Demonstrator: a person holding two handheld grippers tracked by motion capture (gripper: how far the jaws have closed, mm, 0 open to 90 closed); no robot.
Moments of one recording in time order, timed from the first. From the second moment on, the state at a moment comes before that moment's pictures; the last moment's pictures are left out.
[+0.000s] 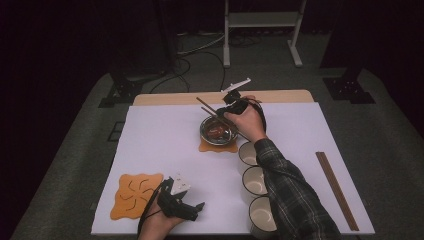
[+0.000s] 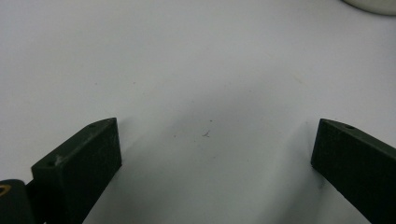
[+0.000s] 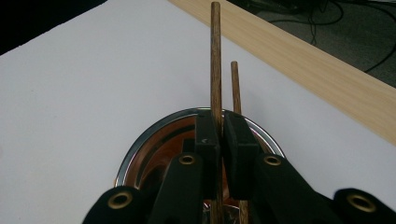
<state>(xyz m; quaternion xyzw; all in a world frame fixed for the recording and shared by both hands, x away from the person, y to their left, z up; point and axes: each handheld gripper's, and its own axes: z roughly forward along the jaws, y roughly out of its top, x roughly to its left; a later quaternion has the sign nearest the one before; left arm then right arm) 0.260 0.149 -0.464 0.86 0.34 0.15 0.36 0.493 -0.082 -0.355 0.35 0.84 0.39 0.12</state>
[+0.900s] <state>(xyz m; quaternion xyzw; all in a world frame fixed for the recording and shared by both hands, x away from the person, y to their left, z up) 0.260 0.149 -0.464 0.86 0.34 0.15 0.36 0.497 -0.076 -0.380 0.35 0.86 0.36 0.12</state>
